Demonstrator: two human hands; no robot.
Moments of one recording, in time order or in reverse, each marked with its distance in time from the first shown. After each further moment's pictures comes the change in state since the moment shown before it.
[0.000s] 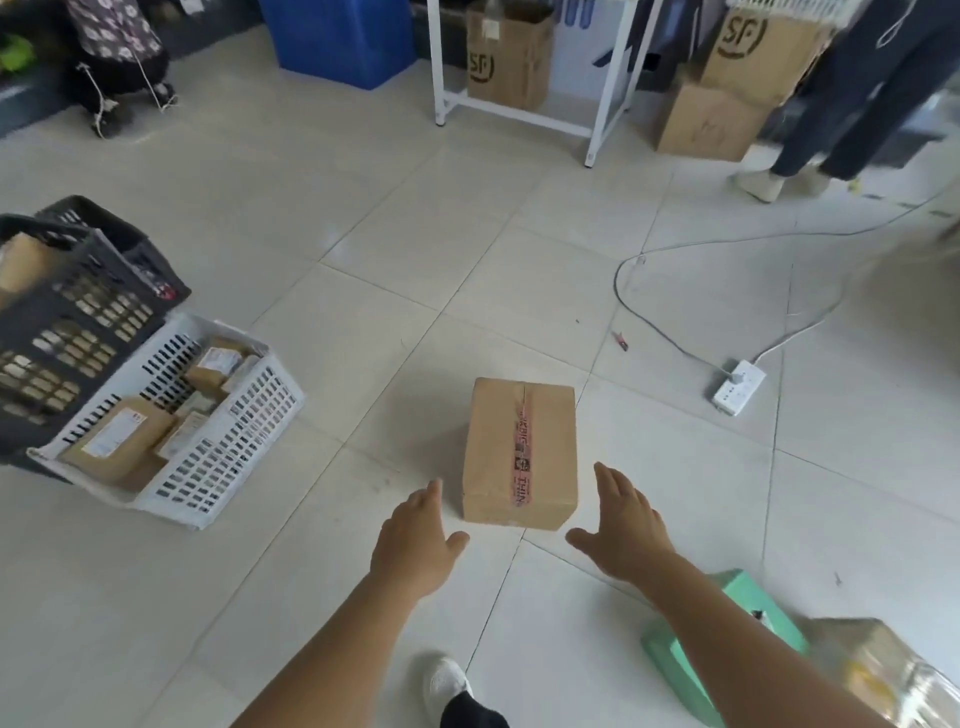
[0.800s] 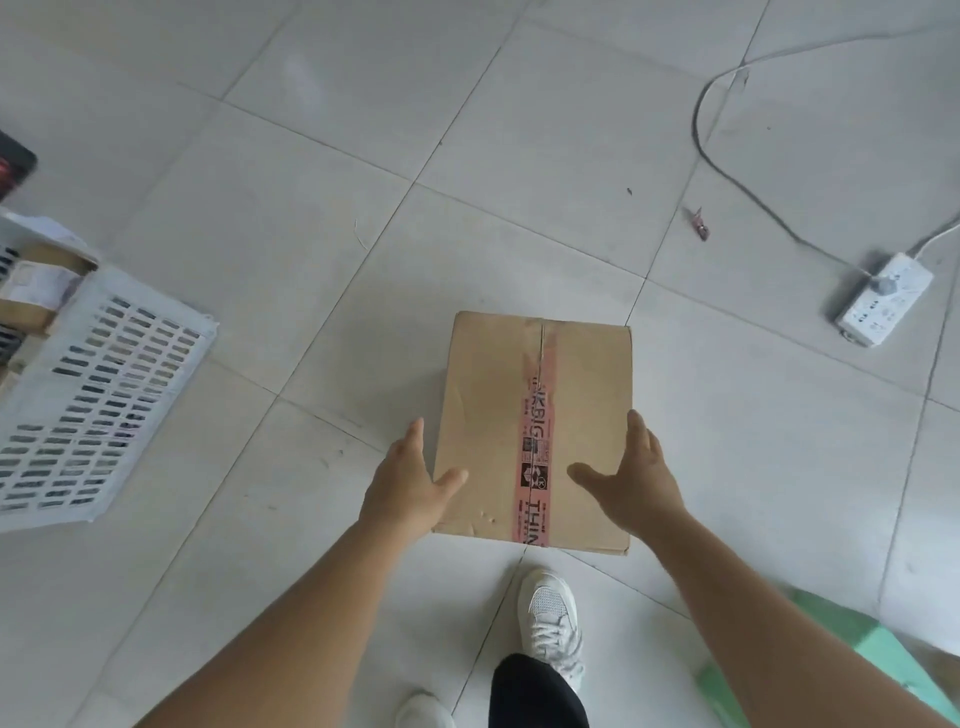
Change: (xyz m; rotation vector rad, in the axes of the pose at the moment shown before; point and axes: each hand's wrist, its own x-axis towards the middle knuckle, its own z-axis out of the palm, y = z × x) left_hand 0.356 -0.027 0.135 -0.209 -0.104 -0.247; right_hand 0.357 0.073 0.137 0.379 -0.110 0.262
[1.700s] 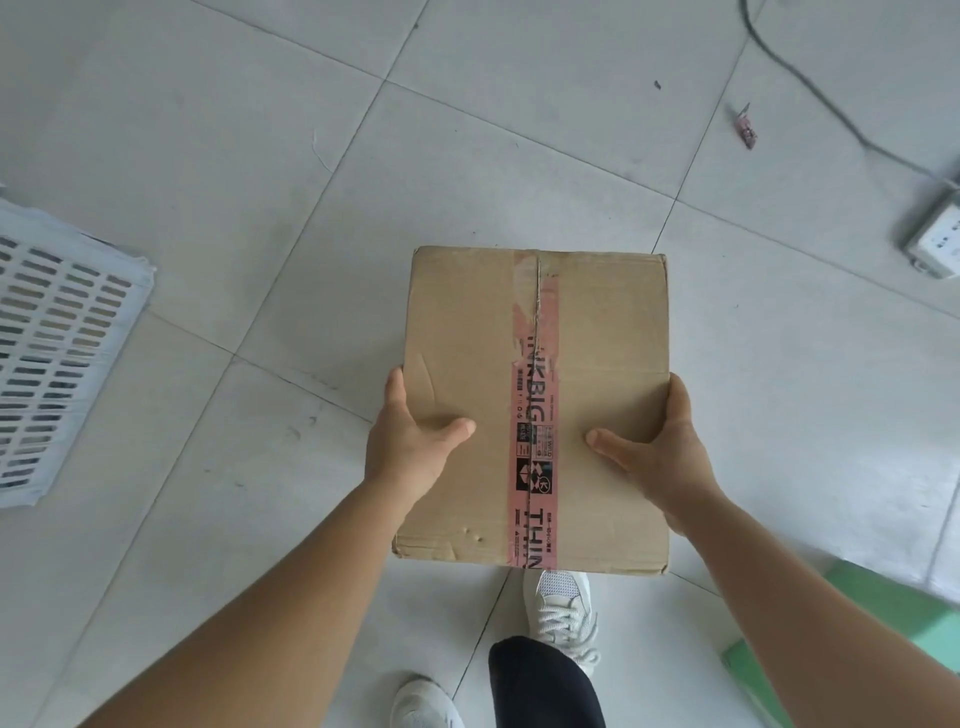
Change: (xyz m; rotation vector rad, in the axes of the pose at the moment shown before) left_hand 0.071 -0.009 0.048 -0.355 0.078 -0.137; right_hand 0.075 0.055 0.056 0.466 0.025 0.117
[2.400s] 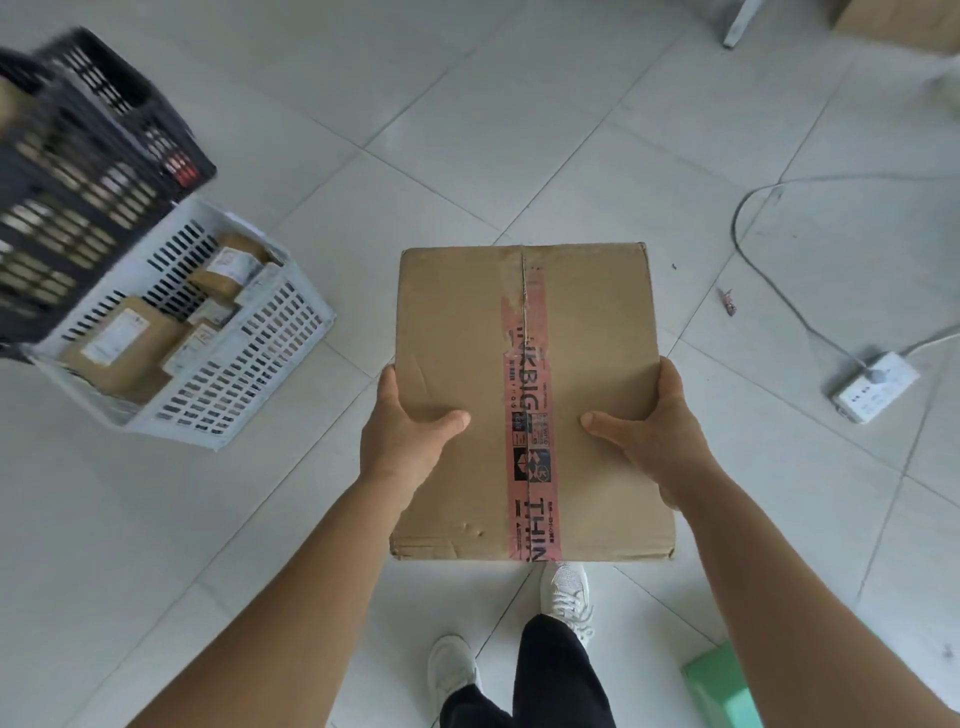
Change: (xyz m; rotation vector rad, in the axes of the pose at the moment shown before) left_hand -0.256 0.027 -0.226 -0.317 0.230 0.056; right_hand -0.275 -0.179 -0.037 -0.040 -0.087 -0.311
